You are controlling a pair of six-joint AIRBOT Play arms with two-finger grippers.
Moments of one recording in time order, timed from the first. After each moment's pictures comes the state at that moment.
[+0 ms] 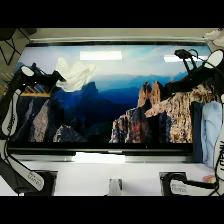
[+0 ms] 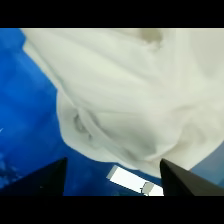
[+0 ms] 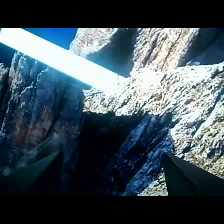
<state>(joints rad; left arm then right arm) 0.13 -1.93 1.73 1.01 -0.94 -1.87 -0.08 -1.45 1.58 -1.33 1.44 1.09</state>
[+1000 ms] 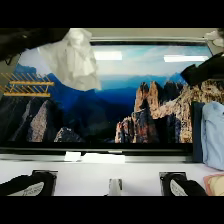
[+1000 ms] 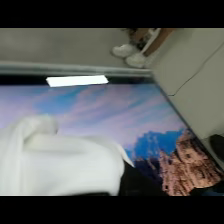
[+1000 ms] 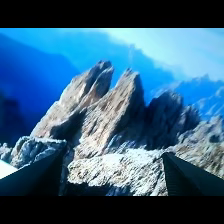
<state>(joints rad) -0.28 -1.24 1.74 0.88 -0.77 -1.36 -0.08 -1.03 1.58 -1.35 1.28 0.99</state>
